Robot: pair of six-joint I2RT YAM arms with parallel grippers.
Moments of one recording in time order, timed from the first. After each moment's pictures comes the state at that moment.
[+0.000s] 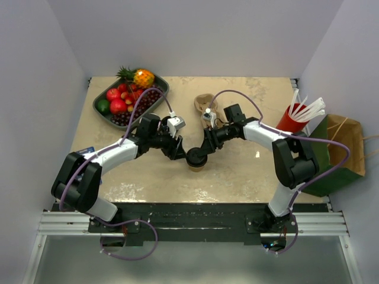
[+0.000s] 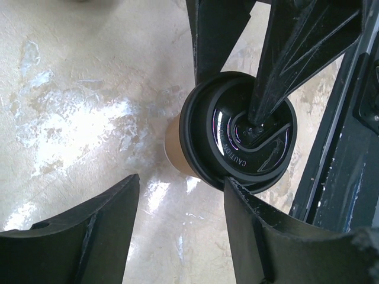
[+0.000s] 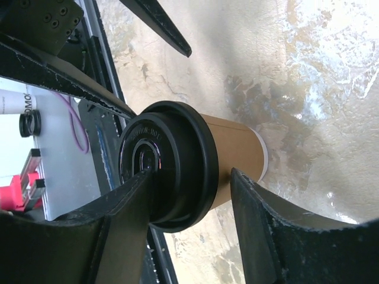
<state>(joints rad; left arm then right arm) -0.47 1.51 0.84 -0.07 0.67 0.05 0.40 1.78 1.12 -0.39 -0.96 -0.05</state>
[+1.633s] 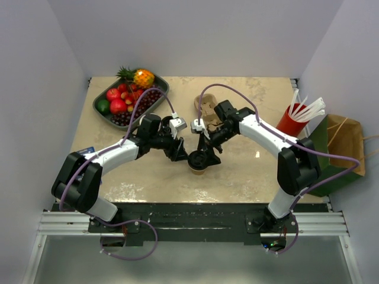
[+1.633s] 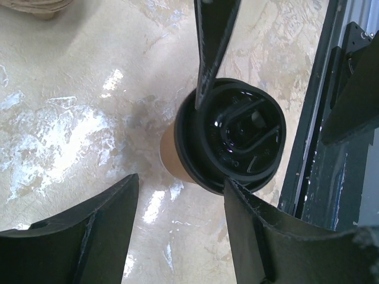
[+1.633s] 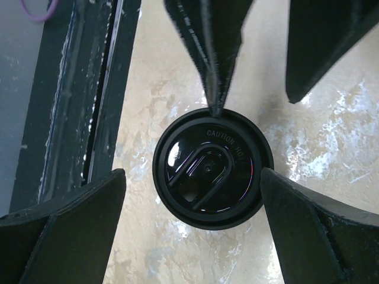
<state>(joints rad) -0.49 1.51 0.84 -0.03 0.76 0.06 0.51 1.72 1.33 -0.91 -0.94 -0.93</state>
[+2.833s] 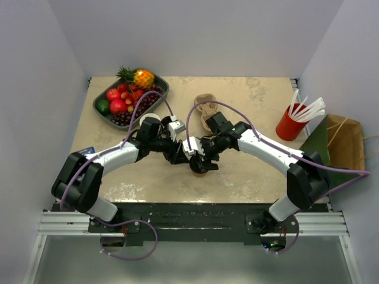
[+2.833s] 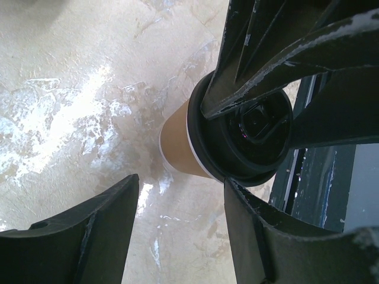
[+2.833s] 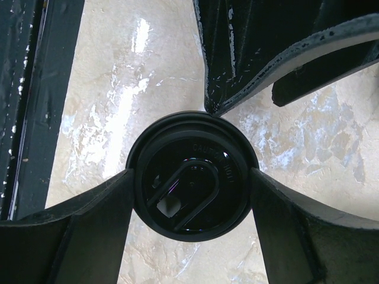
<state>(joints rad) -0.49 1.51 0.79 0.01 0.77 0.01 0.68 1.57 1.17 -0.73 -0.62 -1.02</state>
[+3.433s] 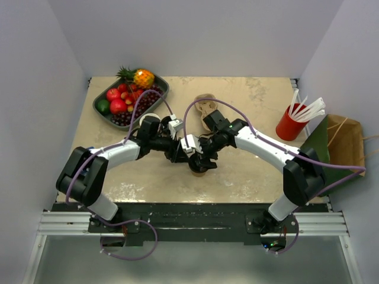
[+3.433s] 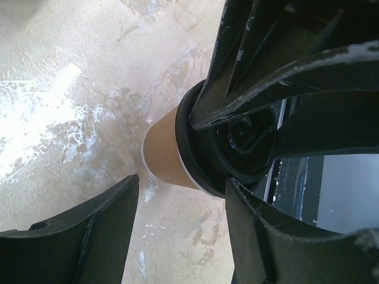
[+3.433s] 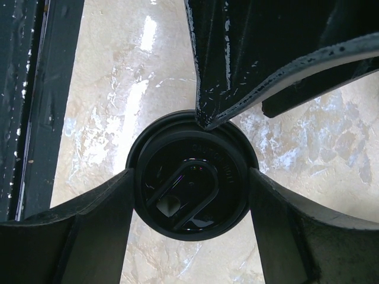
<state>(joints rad) -0.46 1.57 0.79 0.08 0.87 -0.07 0.69 1.62 1.22 -0.77 -0.62 -0.99</state>
